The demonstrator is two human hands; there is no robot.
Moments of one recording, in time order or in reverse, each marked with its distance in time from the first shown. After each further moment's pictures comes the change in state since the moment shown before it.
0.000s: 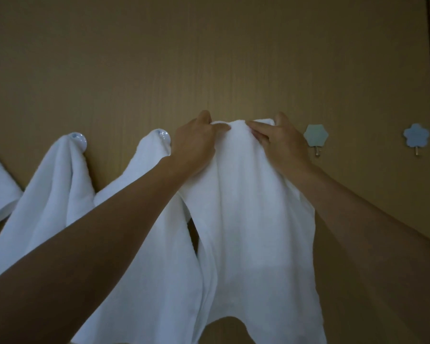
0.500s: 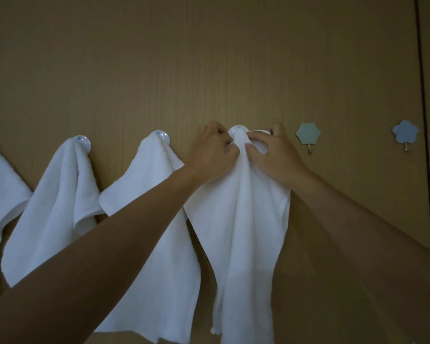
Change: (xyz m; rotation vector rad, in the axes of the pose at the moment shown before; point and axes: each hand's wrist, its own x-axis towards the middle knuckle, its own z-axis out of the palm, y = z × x) left_hand -0.016 0.026 0.012 -0.262 -0.094 -0.036; right_hand -0.027 -0.010 -0.014 0.270 -0.161 0.124
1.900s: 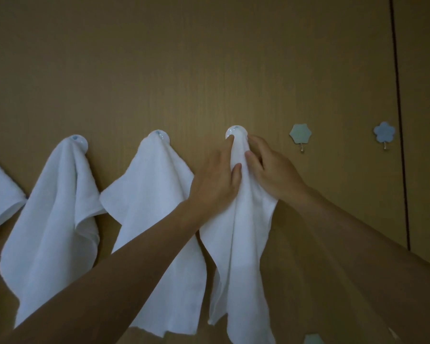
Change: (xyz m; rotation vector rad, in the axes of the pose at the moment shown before) left_hand -0.060 0.005 0.016 -0.202 0.063 0.100; right_hand -0.034 -0.018 0.002 -0.048 -0.076 0.070
